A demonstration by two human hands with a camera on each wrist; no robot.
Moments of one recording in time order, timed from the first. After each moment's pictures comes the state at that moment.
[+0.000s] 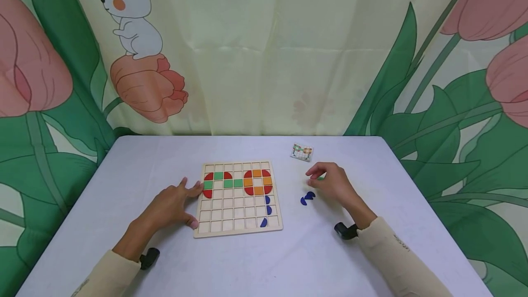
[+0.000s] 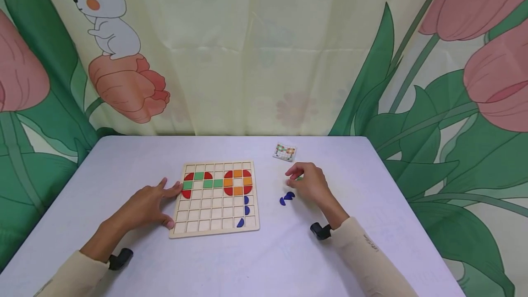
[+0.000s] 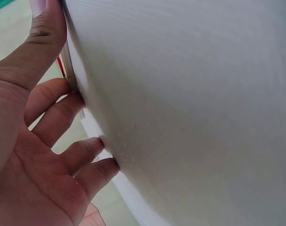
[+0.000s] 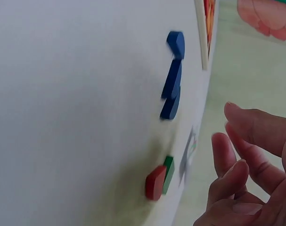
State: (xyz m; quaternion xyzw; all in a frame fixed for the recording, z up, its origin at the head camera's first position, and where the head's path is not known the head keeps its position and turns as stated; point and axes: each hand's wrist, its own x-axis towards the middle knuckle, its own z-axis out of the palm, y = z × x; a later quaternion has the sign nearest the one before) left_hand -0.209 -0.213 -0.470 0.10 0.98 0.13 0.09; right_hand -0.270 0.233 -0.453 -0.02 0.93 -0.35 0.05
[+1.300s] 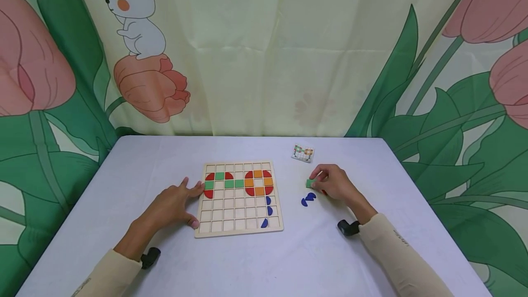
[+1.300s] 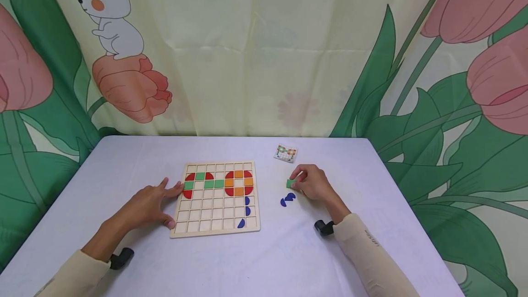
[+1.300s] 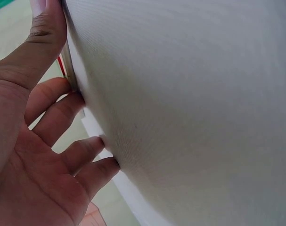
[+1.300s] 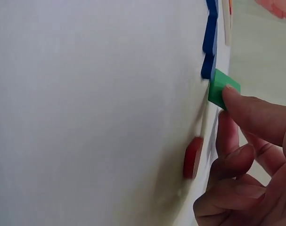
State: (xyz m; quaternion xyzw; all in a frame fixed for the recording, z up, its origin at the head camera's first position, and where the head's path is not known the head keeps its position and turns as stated) left_hand -0.209 -0.212 -0.473 0.09 0.98 0.13 0.09; right_hand -0.290 0.248 -0.473 -0.02 0.92 -0.37 0.09
